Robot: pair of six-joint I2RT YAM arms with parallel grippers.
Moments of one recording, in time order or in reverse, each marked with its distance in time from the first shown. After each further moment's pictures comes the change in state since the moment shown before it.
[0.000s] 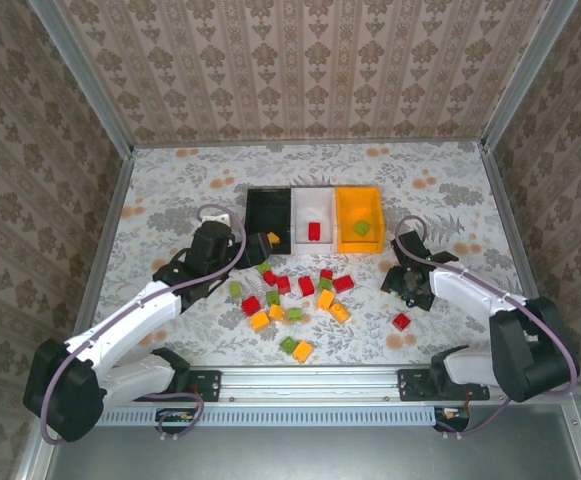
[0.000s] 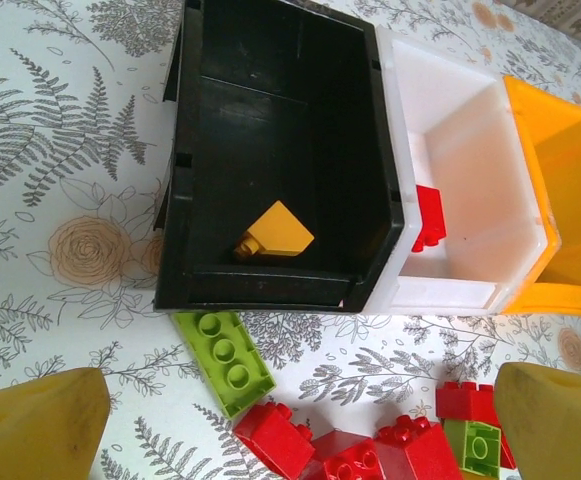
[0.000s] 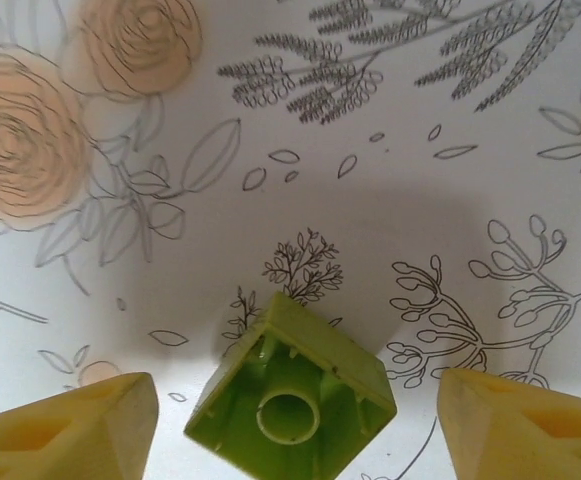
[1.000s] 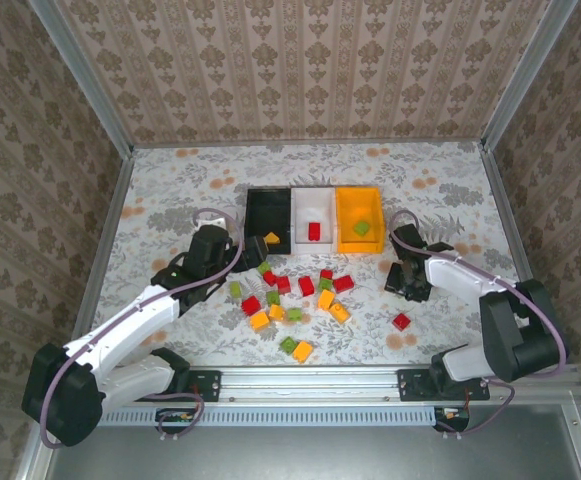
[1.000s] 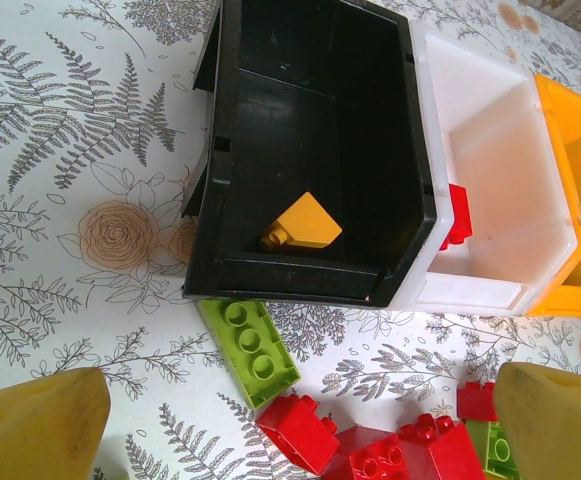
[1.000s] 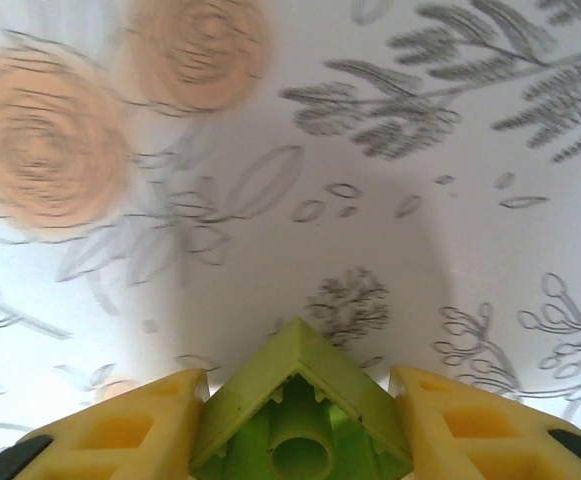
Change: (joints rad) left arm 0.014 -0.023 -0.034 0.000 -0.013 -0.013; right arm -0.013 0.071 0.069 0.000 -0.048 -0.112
